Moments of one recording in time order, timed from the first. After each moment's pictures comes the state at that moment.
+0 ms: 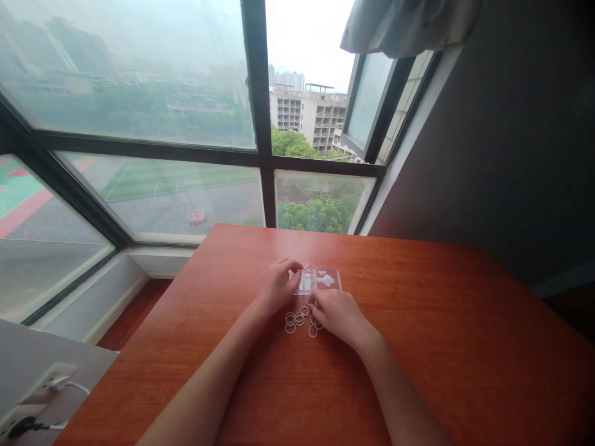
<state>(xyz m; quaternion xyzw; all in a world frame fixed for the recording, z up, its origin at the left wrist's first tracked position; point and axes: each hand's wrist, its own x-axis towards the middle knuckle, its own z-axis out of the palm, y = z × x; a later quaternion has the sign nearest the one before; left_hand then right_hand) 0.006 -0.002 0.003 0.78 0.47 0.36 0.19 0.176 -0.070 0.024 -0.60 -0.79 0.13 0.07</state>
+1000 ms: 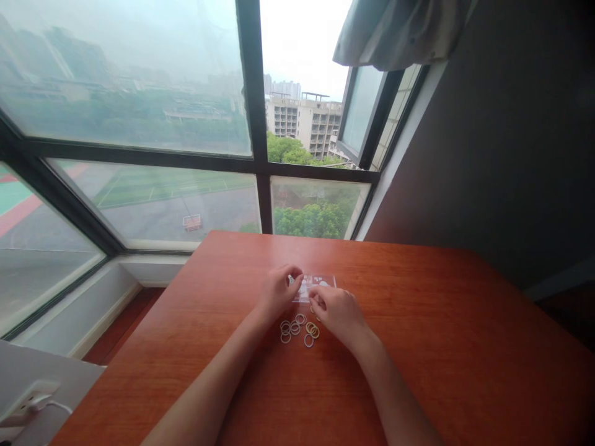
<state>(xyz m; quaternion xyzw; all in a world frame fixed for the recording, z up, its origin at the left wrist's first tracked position) 0.017 0.001 0.001 0.77 0.46 0.38 0.21 0.182 -0.066 0.027 -0.62 -0.76 0.10 0.18</state>
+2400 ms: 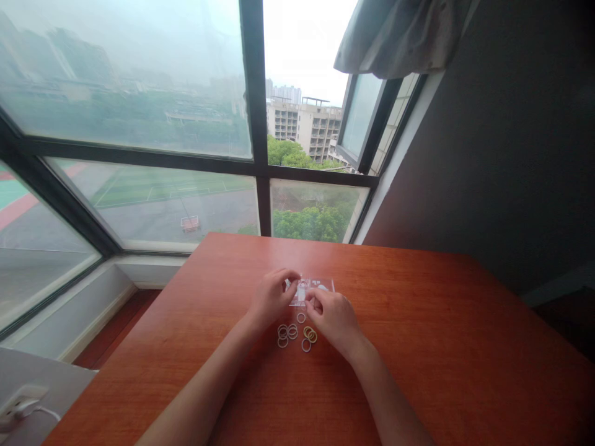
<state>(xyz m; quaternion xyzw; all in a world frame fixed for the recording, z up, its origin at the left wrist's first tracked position) 0.011 -0.002 0.005 0.78 0.43 0.39 0.22 0.175 -0.067 0.022 -0.63 -0.73 0.14 0.24</state>
